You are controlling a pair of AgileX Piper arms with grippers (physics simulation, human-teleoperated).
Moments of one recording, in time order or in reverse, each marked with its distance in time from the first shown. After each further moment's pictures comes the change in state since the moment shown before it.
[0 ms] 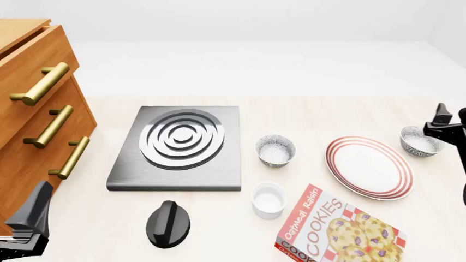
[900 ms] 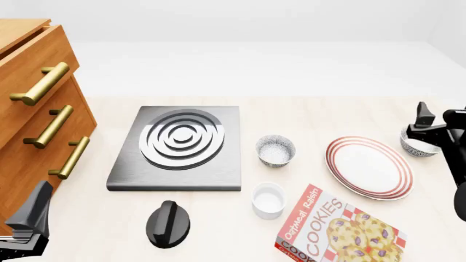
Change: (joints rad) left arm 0.000 0.000 0.000 0.000 0.000; right arm 0.114 -0.106 0.081 -0.003 0.002
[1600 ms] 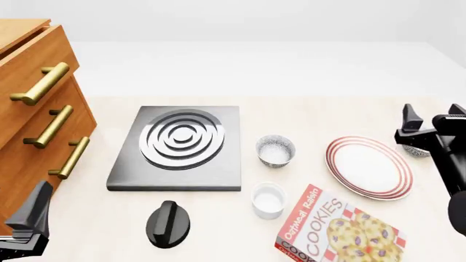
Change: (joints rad) left arm 0.000 0.000 0.000 0.000 0.000; right arm 0.087 -0.070 0.064 -0.014 0.009
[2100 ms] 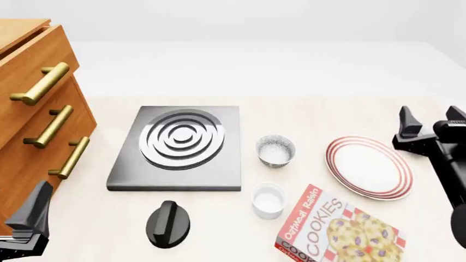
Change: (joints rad) left arm 0.000 0.000 0.000 0.000 0.000; right arm 0.043 -0.093 0.061 0.006 0.016
